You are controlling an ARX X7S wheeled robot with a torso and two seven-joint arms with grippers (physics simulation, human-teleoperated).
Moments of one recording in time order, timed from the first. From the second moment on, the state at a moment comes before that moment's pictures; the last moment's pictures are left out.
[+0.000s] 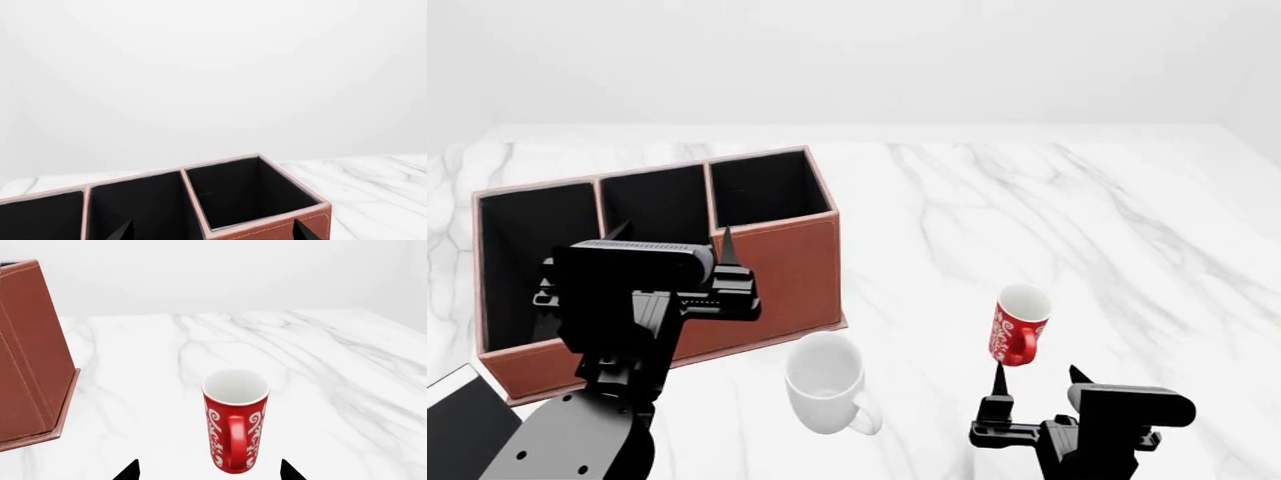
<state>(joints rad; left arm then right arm) -0.35 -0.20 0.06 0.64 -0.23 -0.86 -0.18 -0.02 0.23 -0.01 -0.24 0.27 0.34 0.12</state>
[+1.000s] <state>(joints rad) -0.34 -0.22 0.06 0.63 -0.26 -0.83 -0.20 0.21 0.24 -0.06 0.11 0.24 0.36 0.12</state>
